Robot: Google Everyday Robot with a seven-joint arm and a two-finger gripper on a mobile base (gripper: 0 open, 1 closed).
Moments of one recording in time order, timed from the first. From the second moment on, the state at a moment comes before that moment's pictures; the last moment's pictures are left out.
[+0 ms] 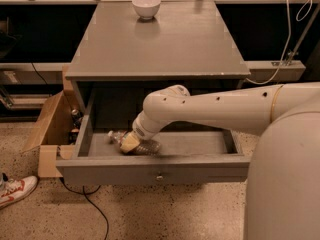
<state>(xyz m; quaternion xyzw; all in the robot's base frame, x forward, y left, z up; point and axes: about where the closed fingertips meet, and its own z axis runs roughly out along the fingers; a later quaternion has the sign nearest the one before) 0.604 0.082 0.610 -0.46 0.85 0.13 0.22</state>
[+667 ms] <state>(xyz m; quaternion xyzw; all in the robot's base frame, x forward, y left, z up) 0.613 0.051 0.639 -0.43 0.85 0.15 0.26</state>
